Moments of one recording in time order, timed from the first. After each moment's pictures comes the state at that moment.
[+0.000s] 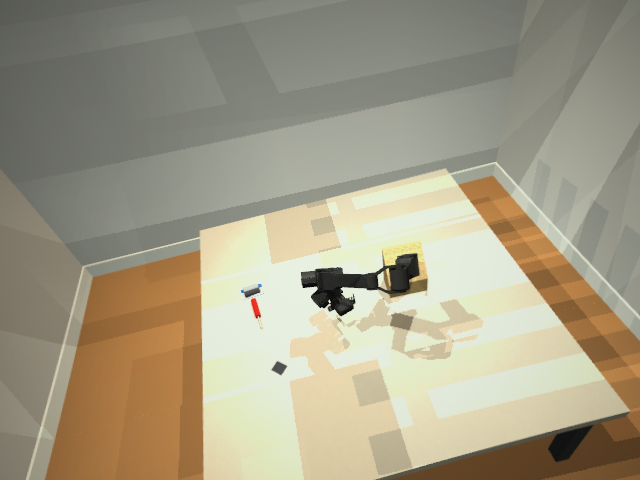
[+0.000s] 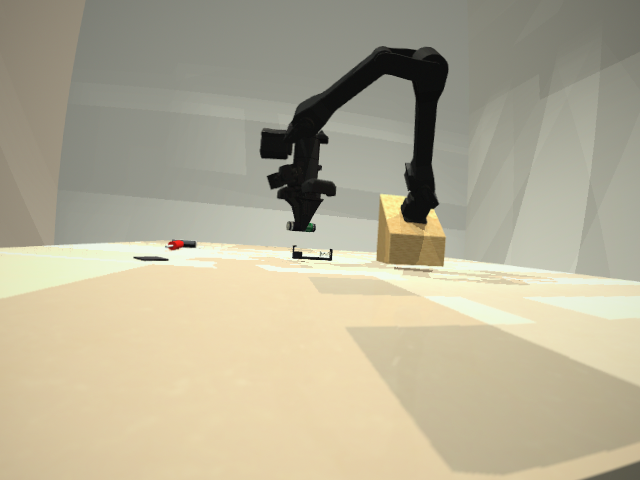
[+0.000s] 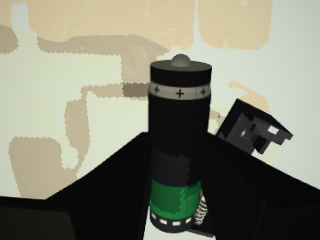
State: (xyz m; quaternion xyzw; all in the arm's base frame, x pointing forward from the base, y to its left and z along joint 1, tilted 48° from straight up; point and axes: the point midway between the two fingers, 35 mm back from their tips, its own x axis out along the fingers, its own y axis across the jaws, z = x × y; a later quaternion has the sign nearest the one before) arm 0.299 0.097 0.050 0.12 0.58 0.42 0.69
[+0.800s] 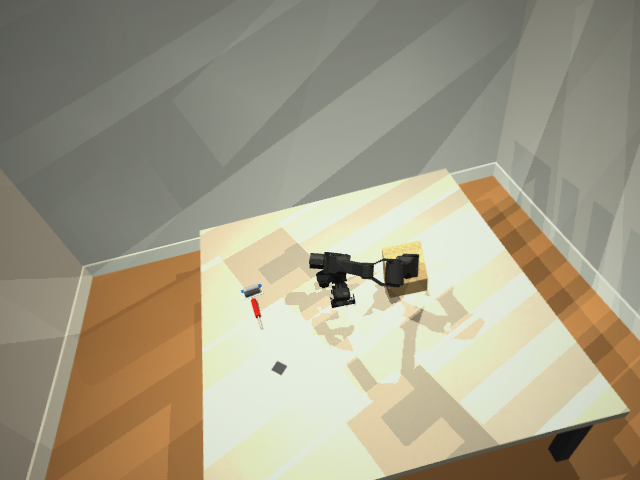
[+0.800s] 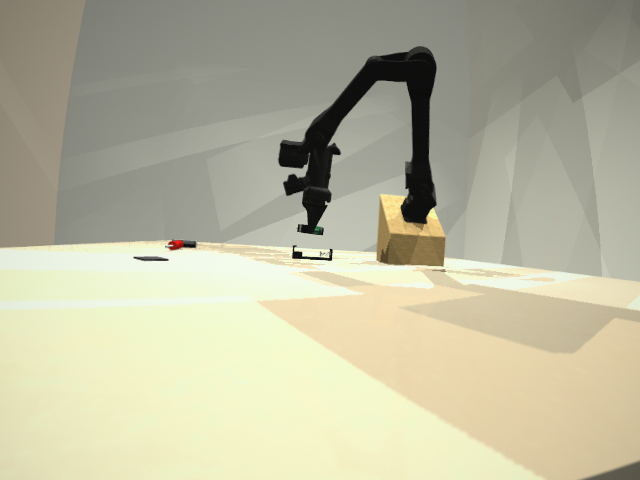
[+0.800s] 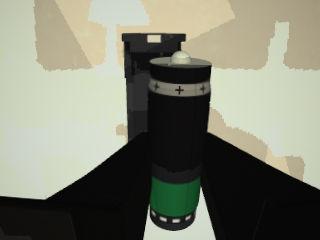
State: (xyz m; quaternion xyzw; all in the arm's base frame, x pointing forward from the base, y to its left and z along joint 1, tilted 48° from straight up) arm 0.274 0.052 -0.003 0.27 0.64 0.27 0.67
